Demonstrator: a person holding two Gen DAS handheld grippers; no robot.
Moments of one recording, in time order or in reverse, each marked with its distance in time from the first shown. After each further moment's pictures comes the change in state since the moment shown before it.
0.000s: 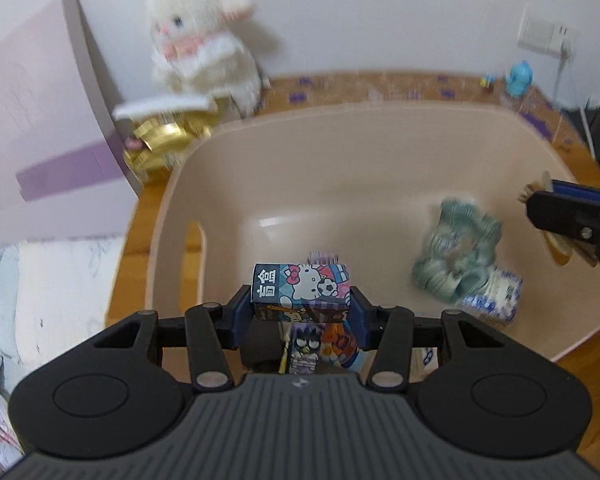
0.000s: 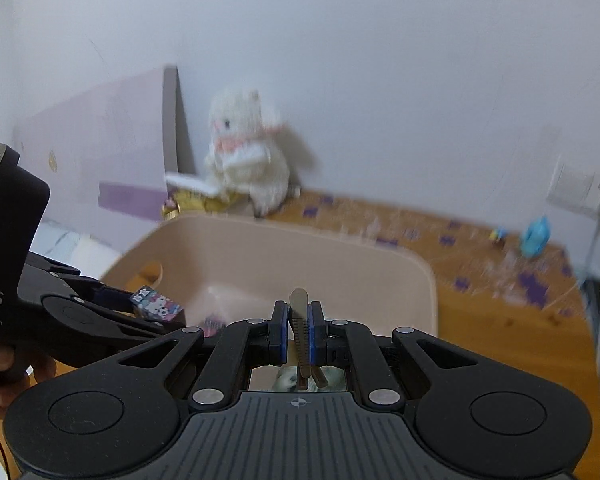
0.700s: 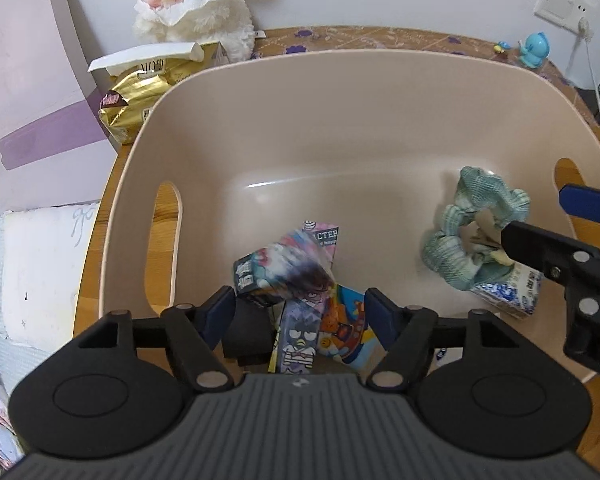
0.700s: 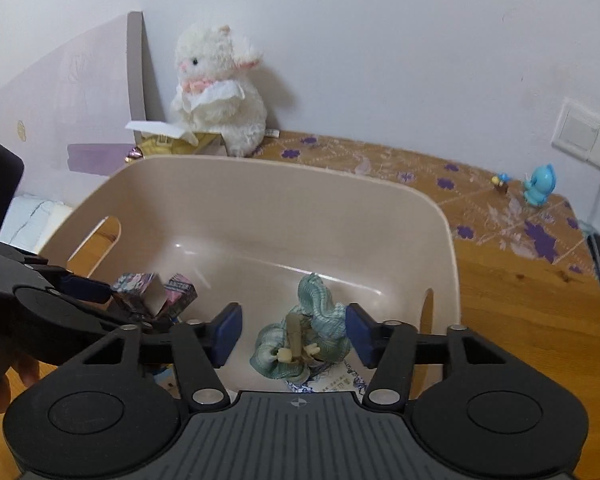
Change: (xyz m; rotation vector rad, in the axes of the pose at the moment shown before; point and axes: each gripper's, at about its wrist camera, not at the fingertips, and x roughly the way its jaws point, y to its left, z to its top) left arm 0.031 0.004 -0.002 -0.016 0.083 -0.024; right arm 0.032 0.000 -0.016 0.007 0.083 -0.069
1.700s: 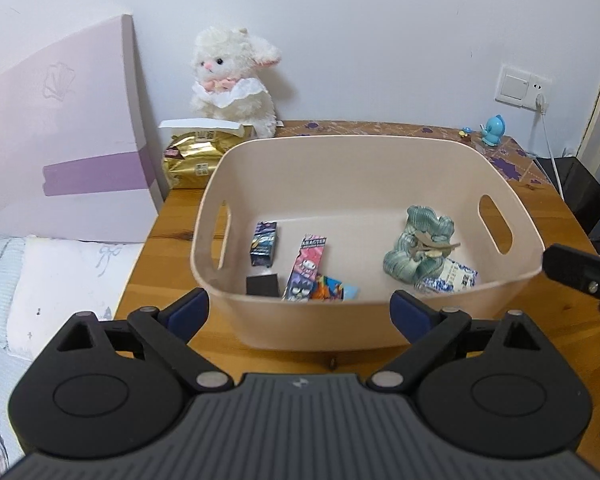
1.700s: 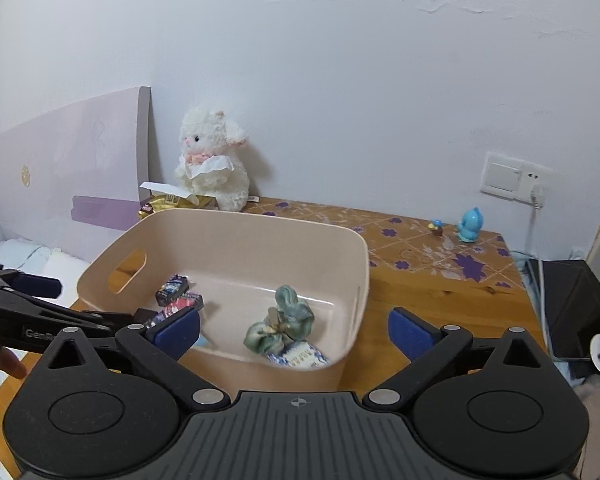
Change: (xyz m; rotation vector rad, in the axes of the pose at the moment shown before) left arm -0.111 0.005 -0.088 -0.063 -0.312 0.008; right arm -0.121 0.002 -0.059 0.026 -0.216 -0.079
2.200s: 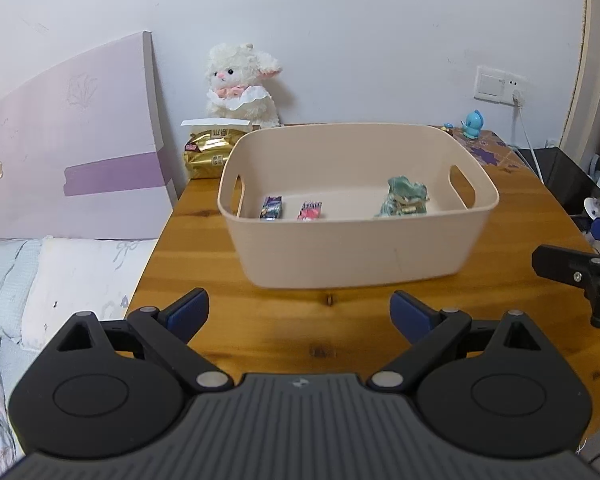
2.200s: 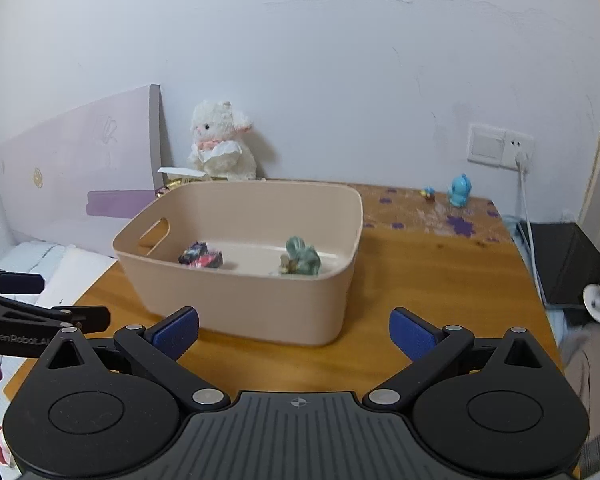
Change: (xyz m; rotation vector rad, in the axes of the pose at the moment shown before) left arm -0.073 -0.004 -0.065 0.021 -0.056 0.008; right arm -0.061 0.001 -0.054 0.059 0.023 0.017
